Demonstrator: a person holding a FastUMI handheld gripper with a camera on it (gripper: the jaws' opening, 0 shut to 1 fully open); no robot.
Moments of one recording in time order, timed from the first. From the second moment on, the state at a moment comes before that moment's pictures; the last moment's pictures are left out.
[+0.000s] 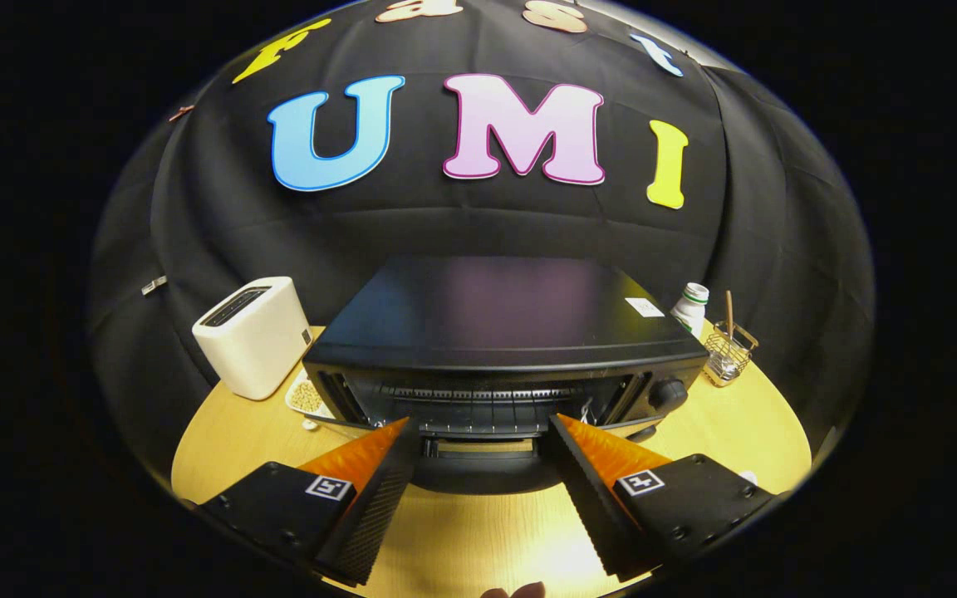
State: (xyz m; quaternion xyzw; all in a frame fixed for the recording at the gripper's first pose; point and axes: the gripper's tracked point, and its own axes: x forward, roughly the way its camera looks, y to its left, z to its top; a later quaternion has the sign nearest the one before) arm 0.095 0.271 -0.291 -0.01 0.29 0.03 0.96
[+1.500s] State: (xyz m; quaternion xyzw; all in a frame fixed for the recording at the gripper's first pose) arm -0.033 0.257 -0.318 0.01 0.41 0.16 0.90
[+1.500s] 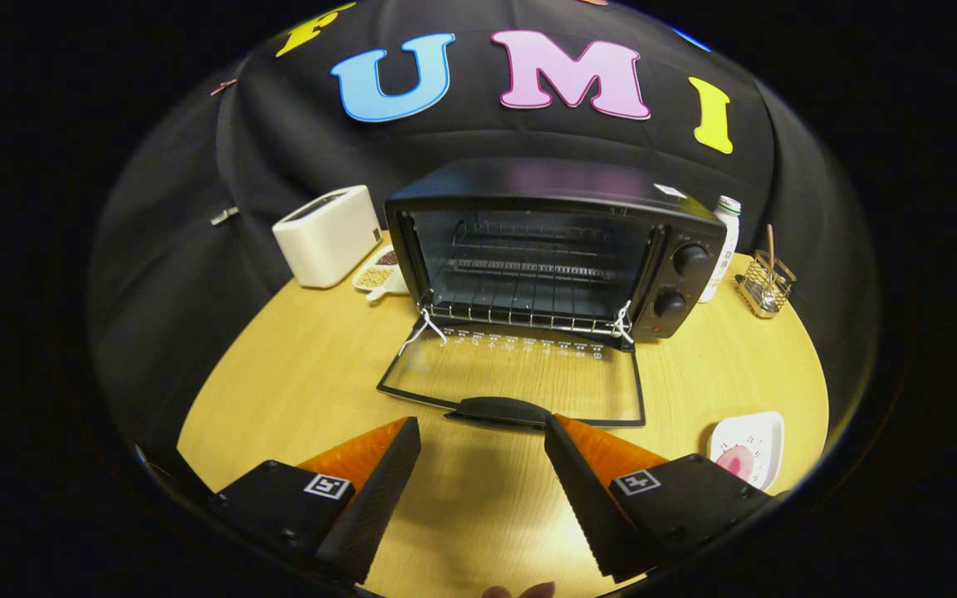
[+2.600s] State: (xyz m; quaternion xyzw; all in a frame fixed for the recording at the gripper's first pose) arm -0.048 -0.102 -0.371 0.04 0.66 0.07 0.75
